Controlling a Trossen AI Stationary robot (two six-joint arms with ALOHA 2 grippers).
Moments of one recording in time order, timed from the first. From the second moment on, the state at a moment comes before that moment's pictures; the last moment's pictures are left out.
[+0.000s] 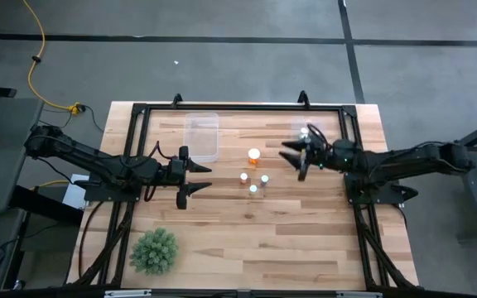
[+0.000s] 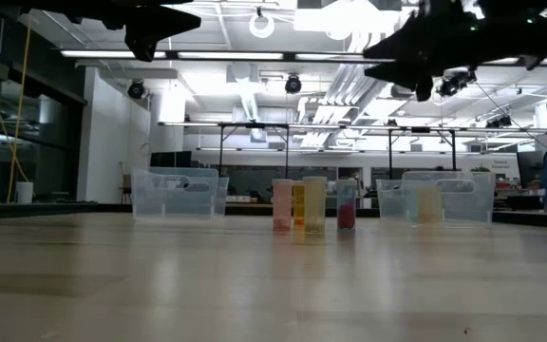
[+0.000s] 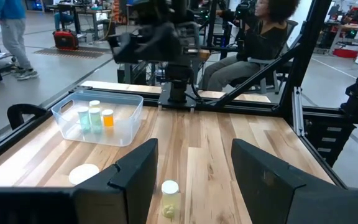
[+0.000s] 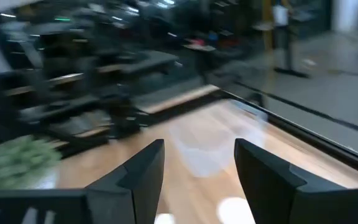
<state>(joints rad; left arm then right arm) -0.14 0.95 0.47 0.36 -0.31 -0.09 -0.08 0.91 0.35 0.53 0.19 0.23</state>
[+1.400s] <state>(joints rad) -0.14 1.02 0.47 0.46 -0.31 -0.09 -0.03 0.92 0.33 0.59 0.19 0.18</state>
